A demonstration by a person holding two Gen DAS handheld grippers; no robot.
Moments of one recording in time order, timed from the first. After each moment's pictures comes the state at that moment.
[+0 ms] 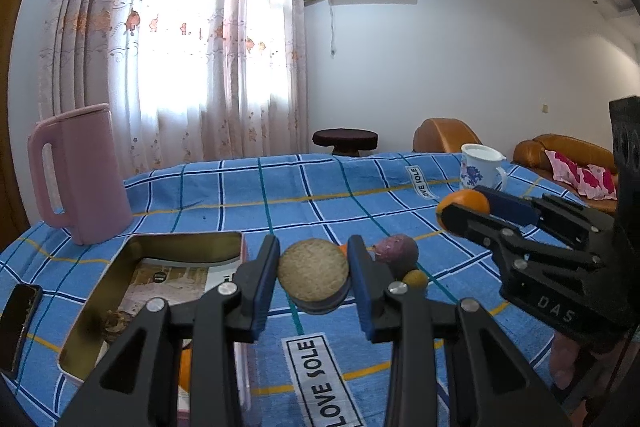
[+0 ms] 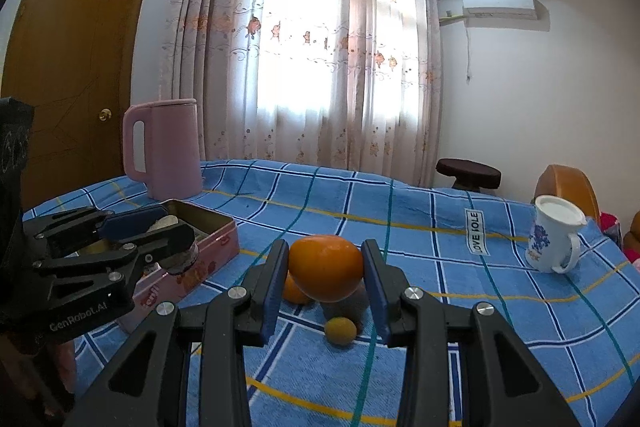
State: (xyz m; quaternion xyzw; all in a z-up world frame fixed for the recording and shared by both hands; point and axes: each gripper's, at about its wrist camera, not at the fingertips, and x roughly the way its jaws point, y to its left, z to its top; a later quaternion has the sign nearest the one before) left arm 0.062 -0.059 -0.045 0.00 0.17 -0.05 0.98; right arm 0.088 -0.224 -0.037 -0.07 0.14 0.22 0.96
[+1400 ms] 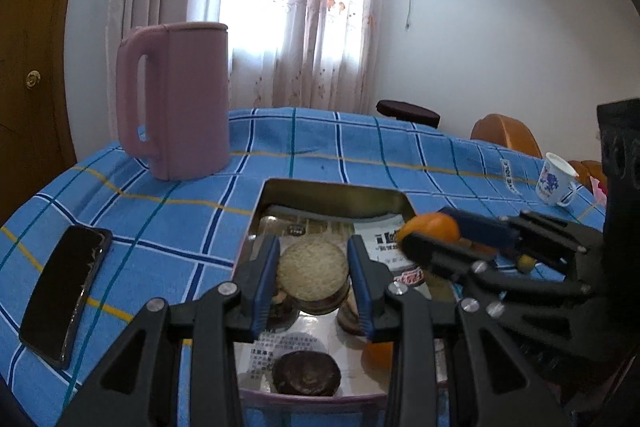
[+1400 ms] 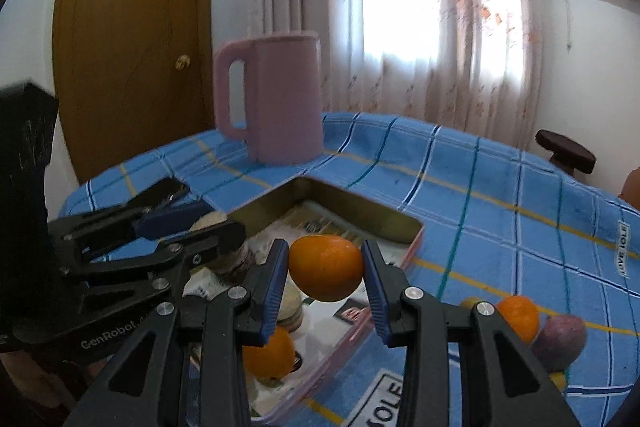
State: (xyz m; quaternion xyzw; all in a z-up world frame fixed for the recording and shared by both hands) left arm 0.071 0.078 -0.069 -0.07 0.25 0.04 0.97; right arm 0.125 -0.053 -0.060 -0.10 0.25 0.38 0.89
